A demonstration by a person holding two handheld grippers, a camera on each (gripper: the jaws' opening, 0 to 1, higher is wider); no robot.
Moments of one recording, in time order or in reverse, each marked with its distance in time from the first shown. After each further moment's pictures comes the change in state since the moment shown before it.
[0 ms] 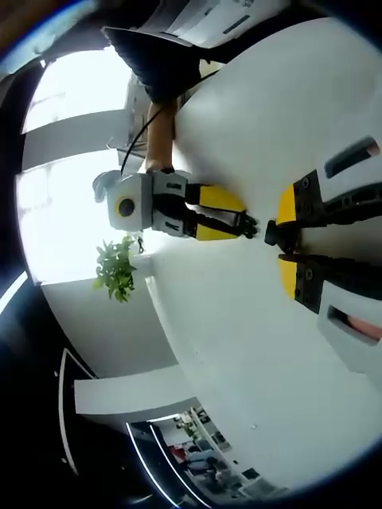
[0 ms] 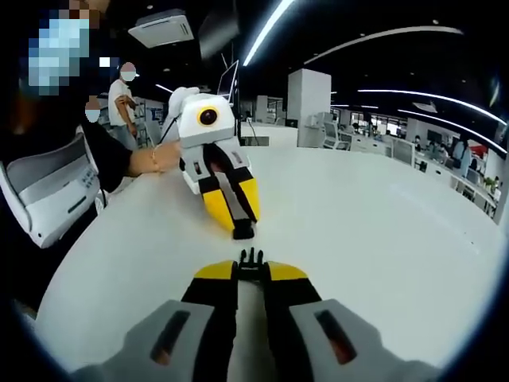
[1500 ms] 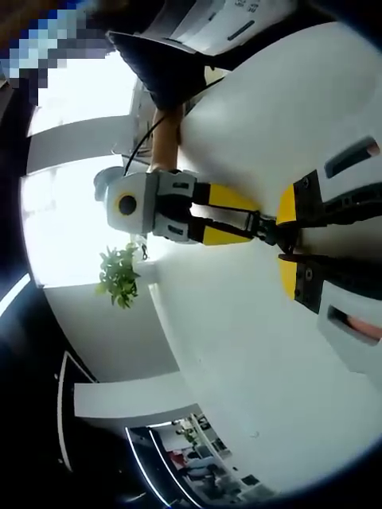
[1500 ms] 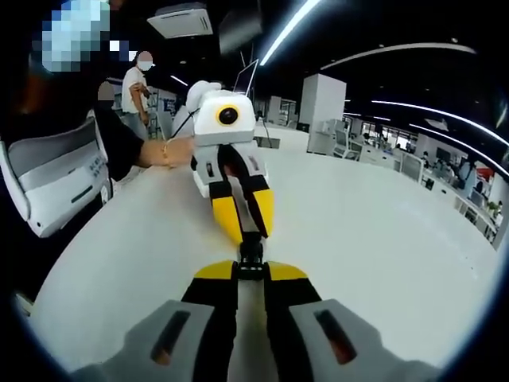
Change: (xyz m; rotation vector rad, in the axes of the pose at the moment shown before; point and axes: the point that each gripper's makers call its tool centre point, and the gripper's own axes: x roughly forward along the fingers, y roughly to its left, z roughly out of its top) left arm 0.004 -0.011 0.004 -0.006 -0.018 -0.042; right arm 0.011 0.015 0.009 -0.102 0.002 0.033
